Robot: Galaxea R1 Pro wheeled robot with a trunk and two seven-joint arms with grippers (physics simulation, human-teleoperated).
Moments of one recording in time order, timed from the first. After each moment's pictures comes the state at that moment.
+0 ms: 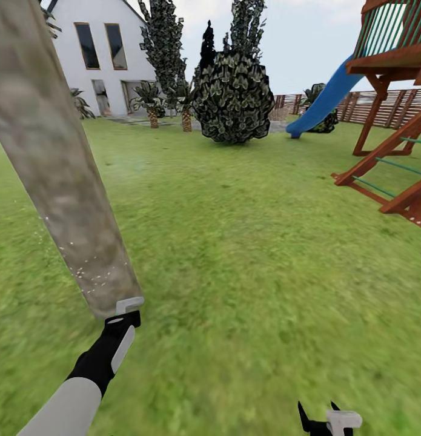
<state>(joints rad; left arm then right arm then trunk) -0.63 -0.01 0.02 -0.75 0.17 0.37 0.38 -0.34 -0.11 -0.56 -0.10 0.40 -0.81 0.18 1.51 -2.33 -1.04</state>
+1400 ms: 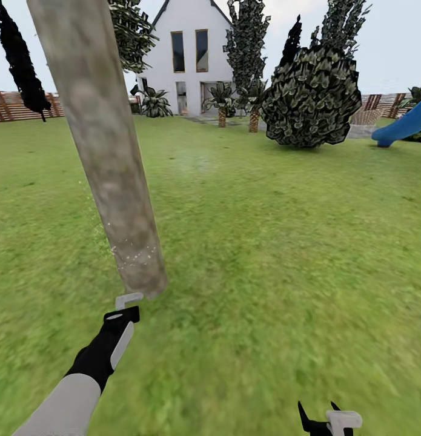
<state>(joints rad) -0.64 0.00 0.02 -0.77 0.16 0.37 0.38 -0.34 -0.11 -0.56 -0.10 0.40 -0.81 0.18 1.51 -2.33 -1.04</state>
